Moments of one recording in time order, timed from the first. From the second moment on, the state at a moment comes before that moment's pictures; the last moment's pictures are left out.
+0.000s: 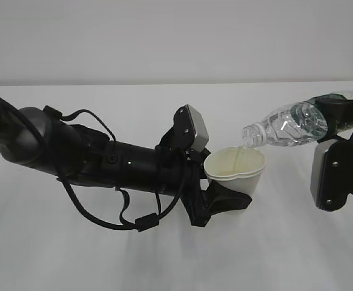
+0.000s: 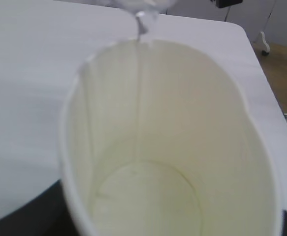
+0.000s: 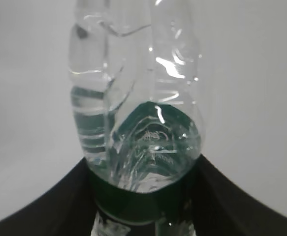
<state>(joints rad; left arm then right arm) -0.61 2.15 -1.11 1.16 -0.87 -0.69 0.22 1.39 -0.37 -0.03 -0.68 -1.63</state>
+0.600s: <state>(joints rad) -0.61 2.15 -1.11 1.16 -0.87 -0.69 0.22 1.39 -0.37 -0.03 -0.68 -1.64</state>
